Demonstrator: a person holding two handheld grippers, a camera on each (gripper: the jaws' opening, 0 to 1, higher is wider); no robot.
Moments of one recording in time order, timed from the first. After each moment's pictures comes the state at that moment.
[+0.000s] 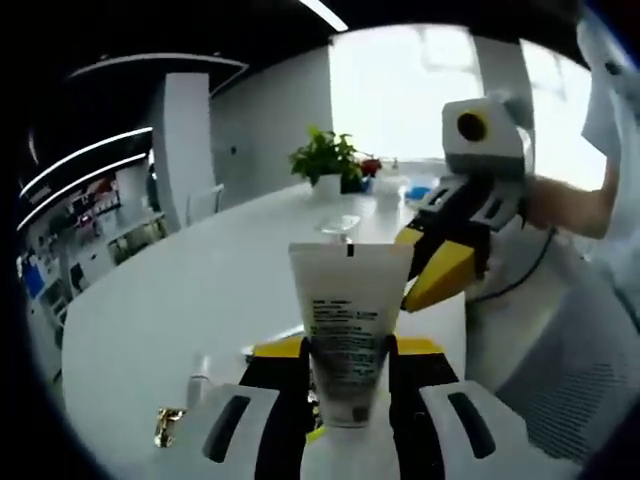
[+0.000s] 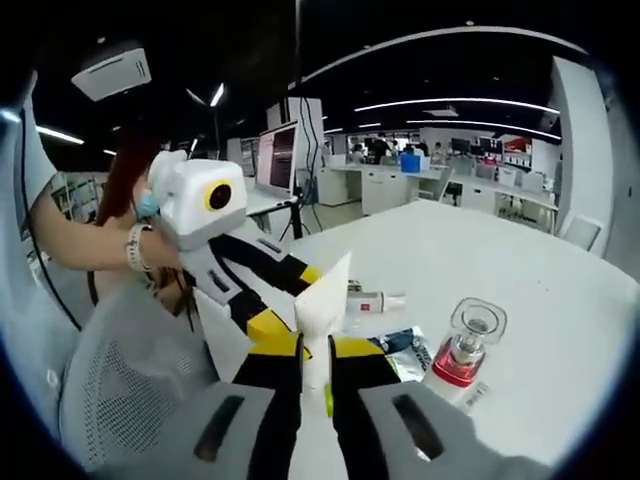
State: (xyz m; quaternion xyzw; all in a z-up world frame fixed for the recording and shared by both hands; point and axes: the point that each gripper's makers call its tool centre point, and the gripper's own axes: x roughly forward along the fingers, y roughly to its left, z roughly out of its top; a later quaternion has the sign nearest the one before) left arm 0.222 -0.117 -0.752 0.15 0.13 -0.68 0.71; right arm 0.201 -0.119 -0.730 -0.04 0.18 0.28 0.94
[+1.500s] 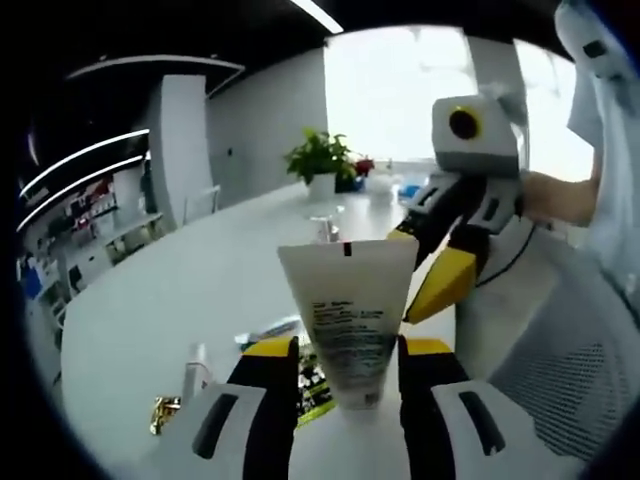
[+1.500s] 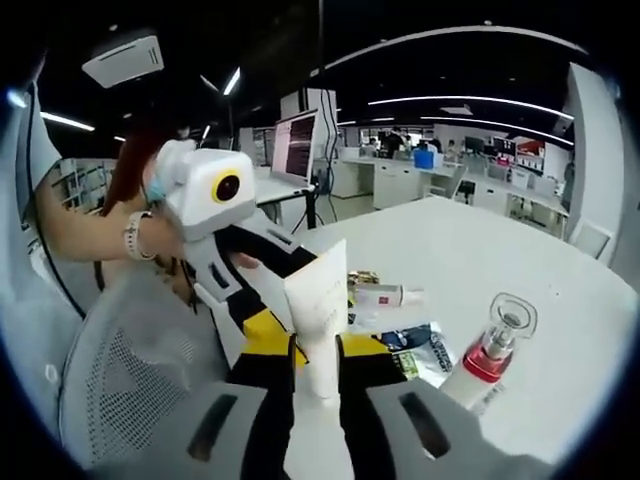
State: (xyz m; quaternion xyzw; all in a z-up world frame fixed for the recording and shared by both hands) left arm 0.206 -0.097 -0.758 0.15 0.13 -0.68 0.71; right arm 0.193 -0.101 -0.742 -0.06 0.20 0.30 0.93
